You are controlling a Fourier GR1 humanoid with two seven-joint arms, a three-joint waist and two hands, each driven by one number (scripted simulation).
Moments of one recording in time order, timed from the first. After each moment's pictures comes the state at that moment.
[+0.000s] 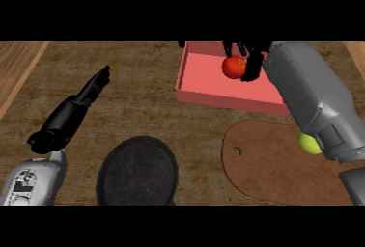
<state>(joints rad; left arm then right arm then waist) -0.26 0.22 0.03 -1.55 -0.15 -0.28 -0.06 -1.22 -0.27 0.13 -0.43 0.93 0.30 -0.24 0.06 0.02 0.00</state>
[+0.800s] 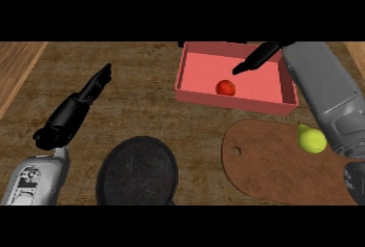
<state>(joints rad) -0.28 0.20 0.03 -1.53 -0.17 -0.26 -0.06 -1.27 -0.29 -0.32 -0.23 0.49 0.41 -0.50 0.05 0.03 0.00</state>
